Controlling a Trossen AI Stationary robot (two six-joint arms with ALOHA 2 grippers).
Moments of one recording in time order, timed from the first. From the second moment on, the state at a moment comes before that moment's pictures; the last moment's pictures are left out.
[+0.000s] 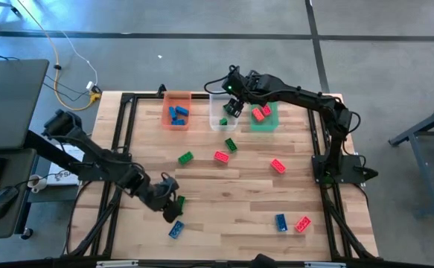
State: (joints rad) left arm -0.50 1.34 0.79 -0.32 -0.11 -1.44; right arm -0.39 1.88 1.84 -1.00 0.46 0.00
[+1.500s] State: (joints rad) left arm -0.39 1.33 1.12 -0.57 0.08 -1.16; right arm -0.39 1.88 1.84 -1.01 0.46 0.02
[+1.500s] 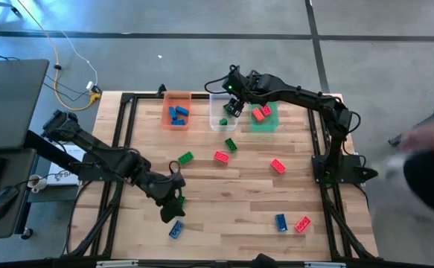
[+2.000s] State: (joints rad) left arm -0.50 1.43 1.20 -0.84 -0.05 -1.38; right arm -0.39 1.88 1.84 -1.01 0.46 0.02
